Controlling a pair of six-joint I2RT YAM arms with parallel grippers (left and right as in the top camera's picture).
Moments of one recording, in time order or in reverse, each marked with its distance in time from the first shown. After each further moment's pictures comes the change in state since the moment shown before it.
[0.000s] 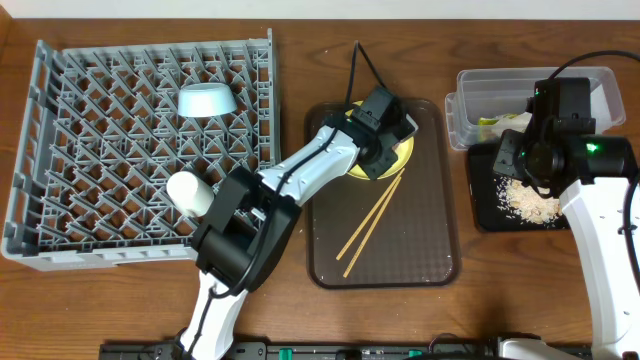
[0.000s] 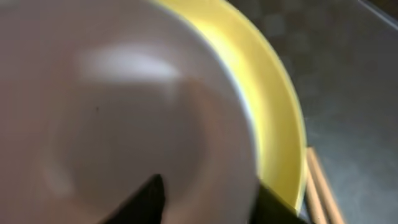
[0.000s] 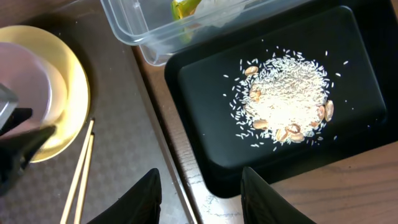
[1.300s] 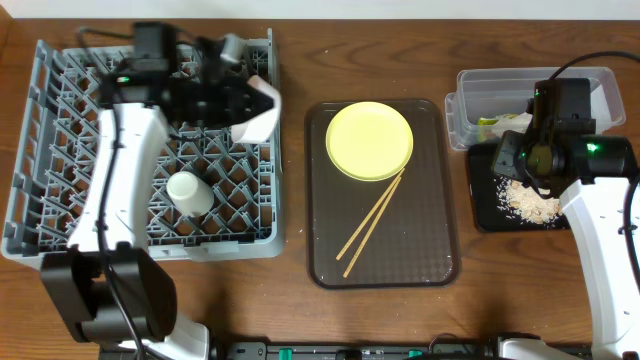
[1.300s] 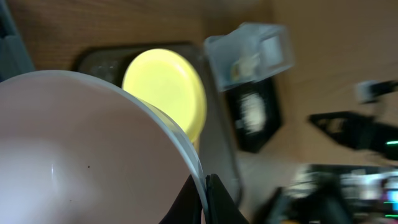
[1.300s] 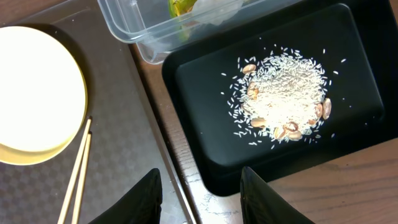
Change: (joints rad) left arm 0.712 -0.435 -0.030 -0.390 0.854 -0.306; right arm -0.002 0.000 0.000 -0.006 0.005 -0.001
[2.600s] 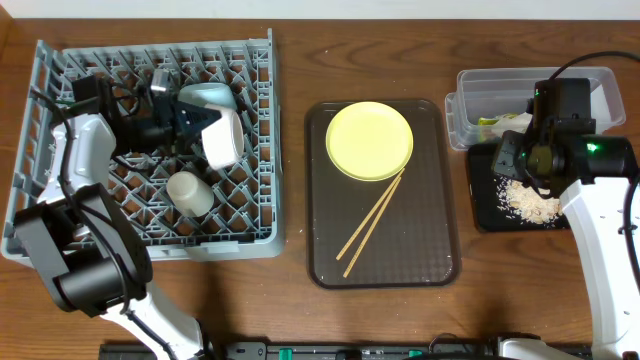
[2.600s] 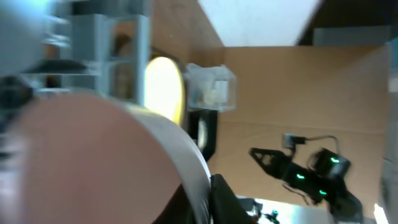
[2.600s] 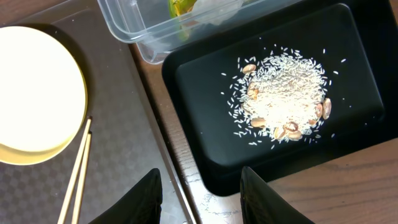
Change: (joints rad) left arm 0.318 0.201 -0.137 0.001 0.323 -0.006; right arm 0.000 0.000 0.000 0.000 0.000 0.000
